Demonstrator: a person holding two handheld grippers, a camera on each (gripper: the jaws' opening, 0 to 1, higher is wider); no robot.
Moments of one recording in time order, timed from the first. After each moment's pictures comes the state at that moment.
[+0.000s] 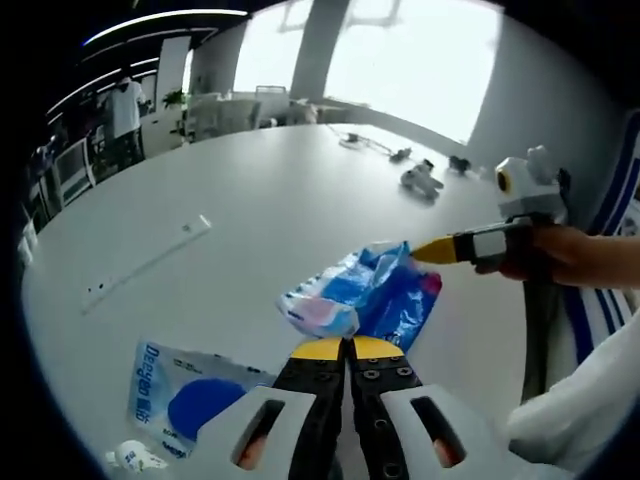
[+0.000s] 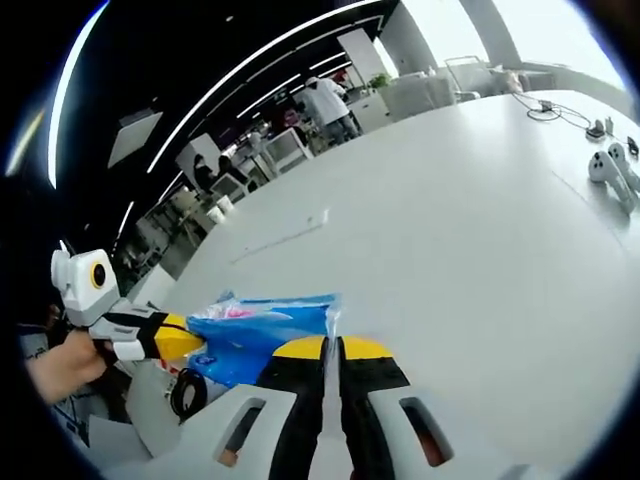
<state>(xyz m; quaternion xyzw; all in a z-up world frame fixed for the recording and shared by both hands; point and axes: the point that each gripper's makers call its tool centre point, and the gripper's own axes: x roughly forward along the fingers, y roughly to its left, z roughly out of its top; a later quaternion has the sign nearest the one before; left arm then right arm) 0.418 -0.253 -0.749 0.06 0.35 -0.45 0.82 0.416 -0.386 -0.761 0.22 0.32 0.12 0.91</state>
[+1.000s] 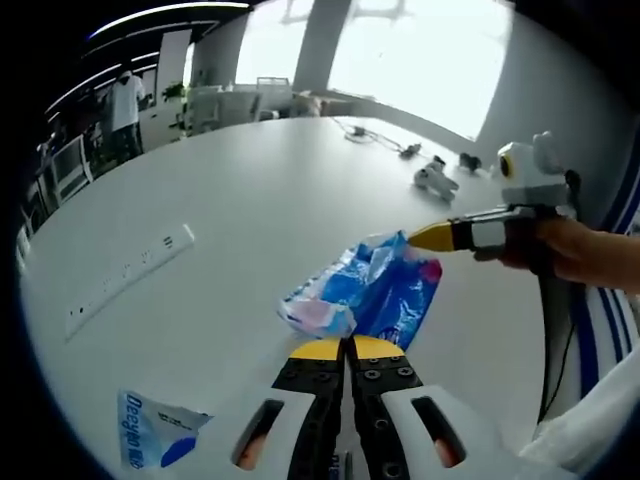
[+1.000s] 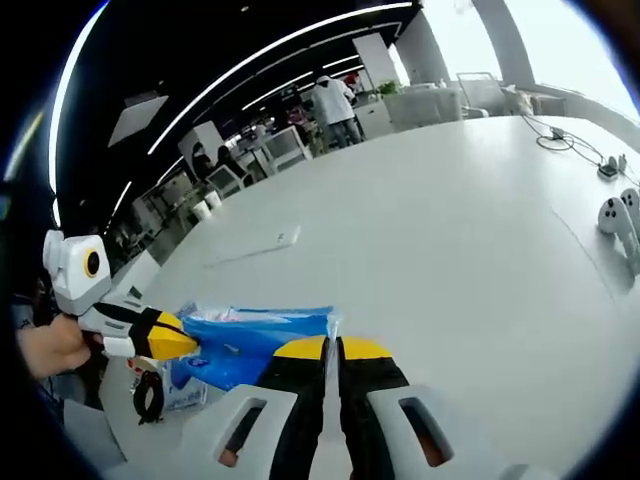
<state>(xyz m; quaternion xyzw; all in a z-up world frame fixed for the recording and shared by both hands) 0.466 -0.302 -0.770 0.06 0.37 -0.44 0.82 0.467 -0.429 -0.769 0.17 0.32 0.12 0.92</state>
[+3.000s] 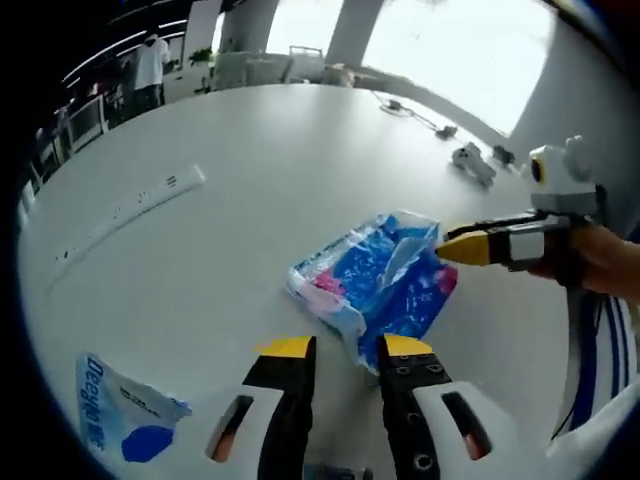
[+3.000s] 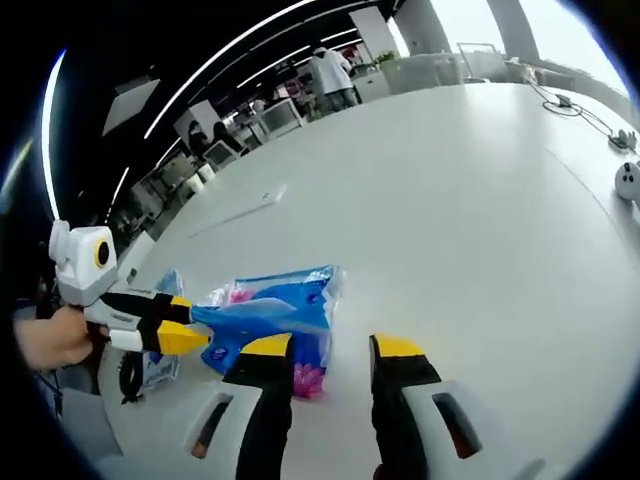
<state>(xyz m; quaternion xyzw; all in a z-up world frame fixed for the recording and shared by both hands) 0.476 -0.292 -0.828 0.04 0.42 -0.38 0.82 0.463 -0.424 -0.826 0.15 0.38 0.14 0.90</state>
